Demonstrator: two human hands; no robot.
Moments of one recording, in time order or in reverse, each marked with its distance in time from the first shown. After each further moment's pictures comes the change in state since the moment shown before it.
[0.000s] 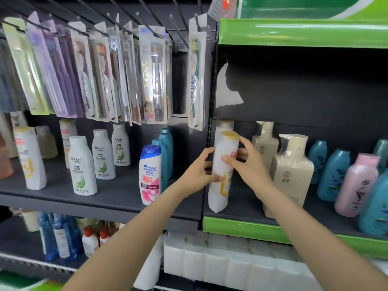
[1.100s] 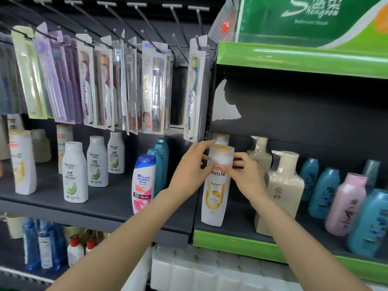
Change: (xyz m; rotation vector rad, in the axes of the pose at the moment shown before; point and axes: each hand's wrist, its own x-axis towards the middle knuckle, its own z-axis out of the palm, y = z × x) left_hand 0.002 0.038 -0.004 0.410 0.386 0.358; right_hand 0.006 -0.012 -0.009 -0.142 0.049 -0.024
